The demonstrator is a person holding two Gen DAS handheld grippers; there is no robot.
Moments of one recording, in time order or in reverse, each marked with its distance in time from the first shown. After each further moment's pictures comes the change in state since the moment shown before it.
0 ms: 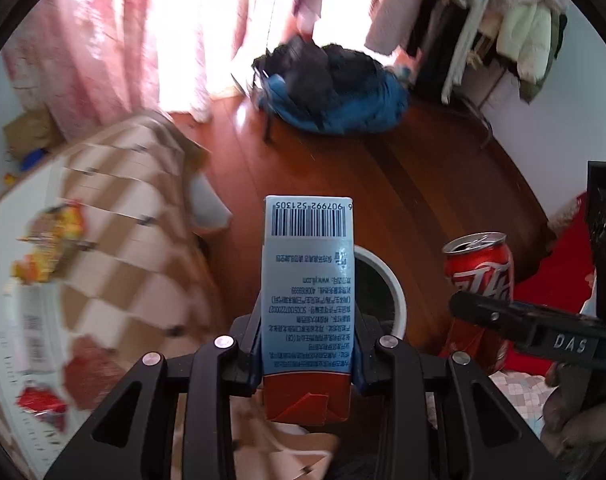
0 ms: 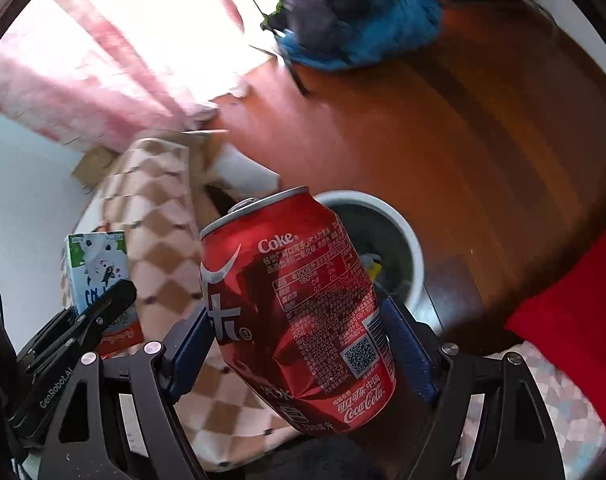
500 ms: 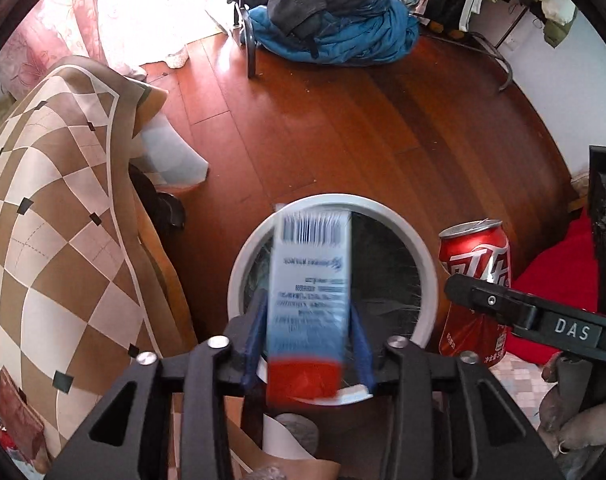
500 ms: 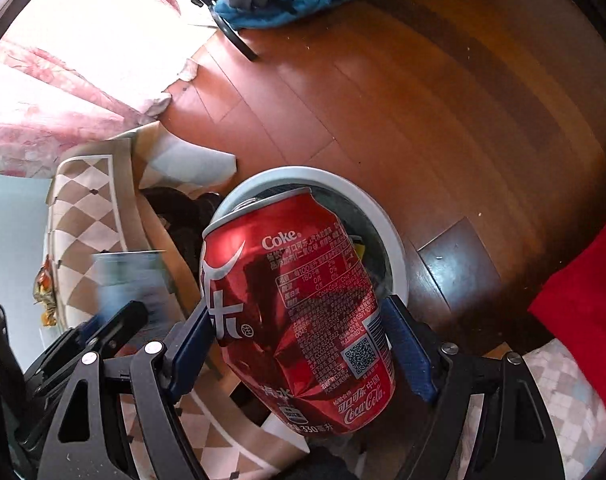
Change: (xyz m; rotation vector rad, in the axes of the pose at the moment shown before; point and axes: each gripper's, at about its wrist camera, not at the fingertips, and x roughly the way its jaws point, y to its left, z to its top) left arm 0.117 -0.034 -0.001 0.043 0.185 0.064; right arm 0.121 -0.085 0.030 0.148 0.117 0.021
